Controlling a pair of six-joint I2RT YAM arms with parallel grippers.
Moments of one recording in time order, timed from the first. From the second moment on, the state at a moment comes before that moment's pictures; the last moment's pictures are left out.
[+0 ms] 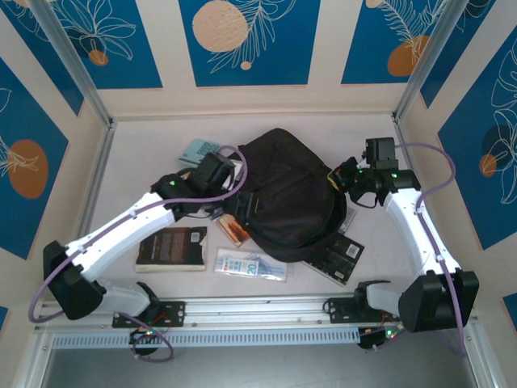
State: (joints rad) left arm -0.80 1.34 1.30 -0.85 -0.02 -0.42; right arm 0.05 1.19 1.08 -0.77 -0.42 1.04
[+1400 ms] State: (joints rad) left arm -1.04 1.86 1.95 -0.95 -0.11 -0.16; right arm -0.05 0.98 1.02 -0.68 -0.50 1.15
